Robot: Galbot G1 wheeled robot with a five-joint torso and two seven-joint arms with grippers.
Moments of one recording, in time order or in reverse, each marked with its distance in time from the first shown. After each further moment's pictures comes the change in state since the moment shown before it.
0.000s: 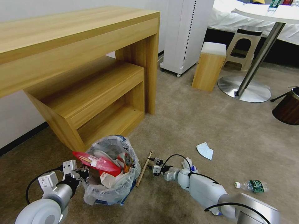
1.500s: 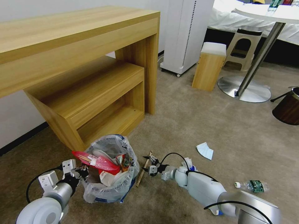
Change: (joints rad) left arm -0.020 -0.001 0.000 0.024 0.000 -0.011 0.003; right arm 0.020 0.000 -0.040 0.044 0.001 0.056 -0.051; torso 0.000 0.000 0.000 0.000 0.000
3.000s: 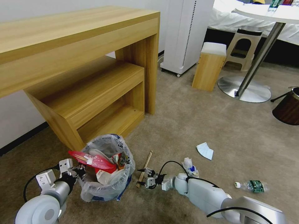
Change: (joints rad) left arm -0.031 0.006 -0.011 0.052 -0.017 0.001 -0.016; right arm -0.053 -0.069 -0.049 0.128 0.038 0.070 -0.099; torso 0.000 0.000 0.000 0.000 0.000
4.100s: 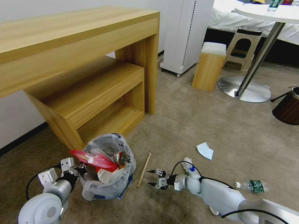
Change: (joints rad) left arm -0.012 -0.007 0.014 -0.006 -0.001 0.003 -0.003; right arm 0.000 -0.080 0.020 0.019 0.035 0.025 -0.059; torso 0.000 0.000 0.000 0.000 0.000
